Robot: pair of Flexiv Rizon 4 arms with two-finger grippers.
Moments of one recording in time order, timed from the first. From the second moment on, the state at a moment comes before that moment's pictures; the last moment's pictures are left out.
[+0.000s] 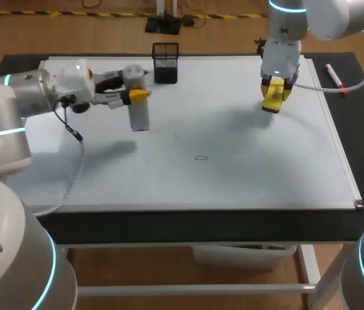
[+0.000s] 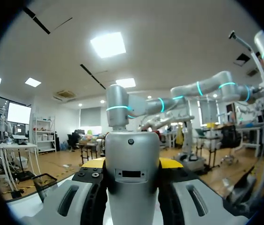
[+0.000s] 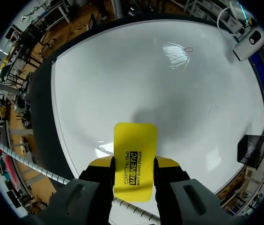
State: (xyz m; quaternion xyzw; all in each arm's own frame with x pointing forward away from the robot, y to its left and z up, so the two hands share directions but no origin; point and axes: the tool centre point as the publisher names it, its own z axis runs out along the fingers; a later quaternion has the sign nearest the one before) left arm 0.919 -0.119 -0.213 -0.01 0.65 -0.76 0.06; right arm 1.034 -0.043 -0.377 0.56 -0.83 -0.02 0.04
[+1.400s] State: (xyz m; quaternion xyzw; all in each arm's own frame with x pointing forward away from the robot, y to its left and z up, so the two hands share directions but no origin) left arm 0.861 -0.269 -0.265 0.04 0.66 -0.75 -0.03; right arm 1.034 -0.043 -0.377 0.56 -0.83 -0.02 0.04
